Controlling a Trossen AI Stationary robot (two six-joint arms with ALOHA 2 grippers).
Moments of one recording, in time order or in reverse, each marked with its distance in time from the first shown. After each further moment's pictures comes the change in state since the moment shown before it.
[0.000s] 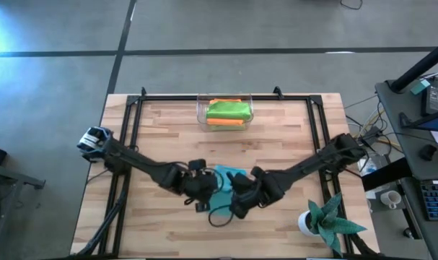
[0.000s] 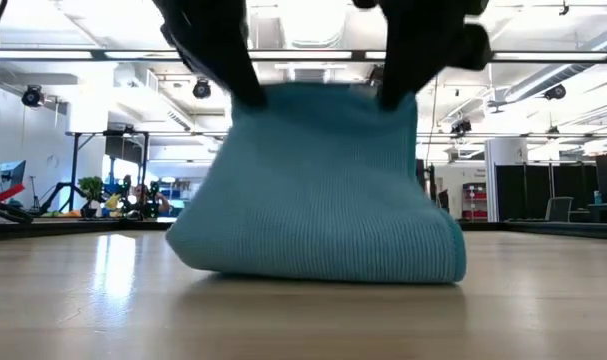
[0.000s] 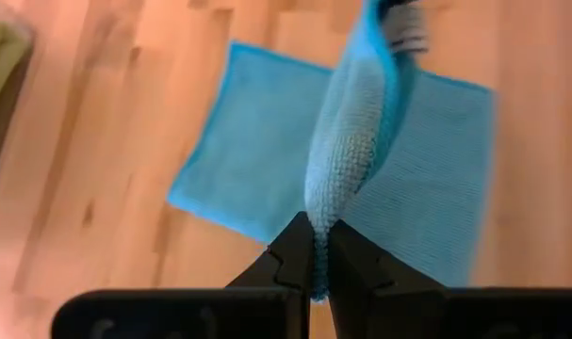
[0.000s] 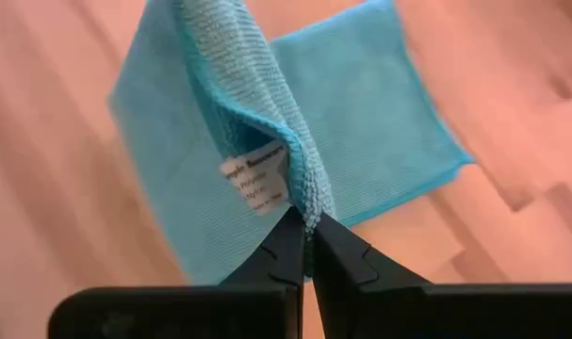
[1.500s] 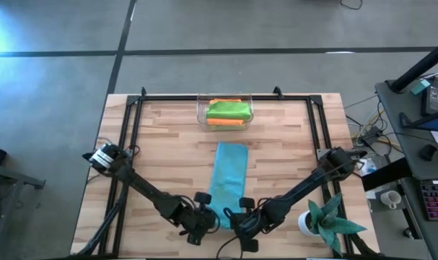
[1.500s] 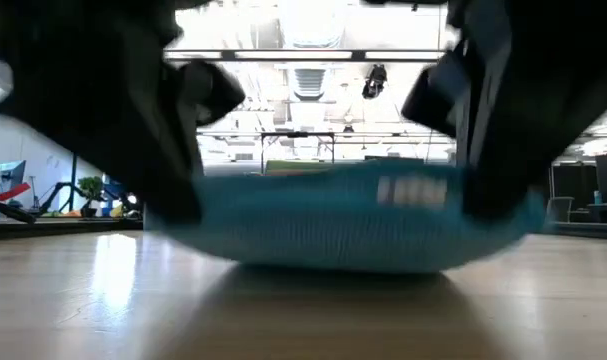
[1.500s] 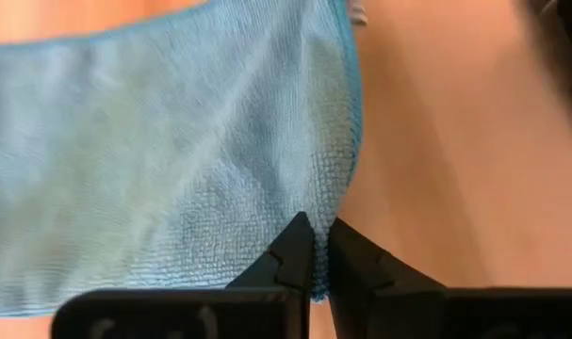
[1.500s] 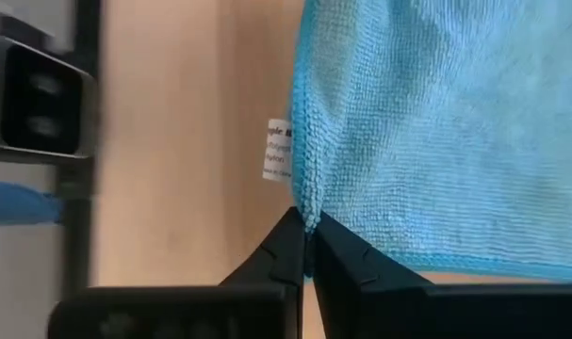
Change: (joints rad) left arm -0.226 0.218 -0.071 0.325 0.099 0.106; right arm 0.154 0.155 -0.122 0.441 -0.207 -0.379
